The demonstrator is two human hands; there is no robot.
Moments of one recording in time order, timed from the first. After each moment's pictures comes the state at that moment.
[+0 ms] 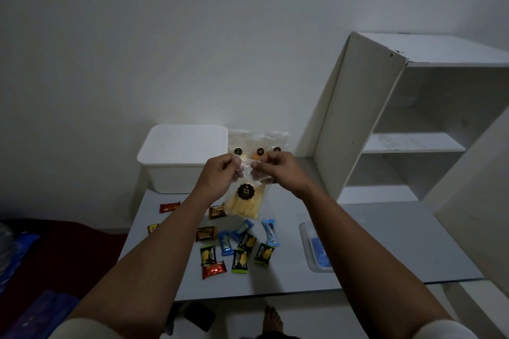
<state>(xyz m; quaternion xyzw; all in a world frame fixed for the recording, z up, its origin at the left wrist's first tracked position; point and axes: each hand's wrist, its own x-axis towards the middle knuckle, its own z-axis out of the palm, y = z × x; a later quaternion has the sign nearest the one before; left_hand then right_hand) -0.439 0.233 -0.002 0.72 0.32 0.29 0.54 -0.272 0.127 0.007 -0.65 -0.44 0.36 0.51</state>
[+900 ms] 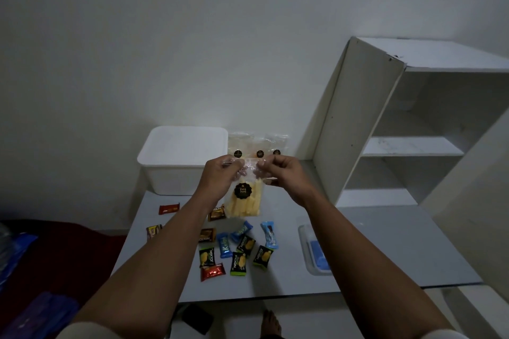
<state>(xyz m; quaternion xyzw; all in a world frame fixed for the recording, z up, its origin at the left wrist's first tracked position) -0.434 0.228 -0.003 0.67 0.34 0.33 0.57 -0.275 0.118 0.004 -0.61 -0.39 0.38 0.58</state>
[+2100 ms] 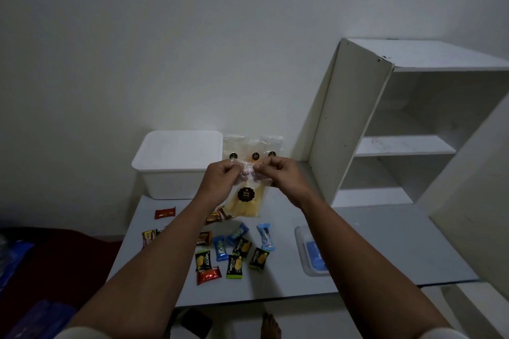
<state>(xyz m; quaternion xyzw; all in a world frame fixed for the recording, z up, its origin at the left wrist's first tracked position) -0.423 0.211 0.005 0.69 0.33 0.31 0.56 -0.266 0.112 0.002 -0.61 -0.40 0.35 0.59</state>
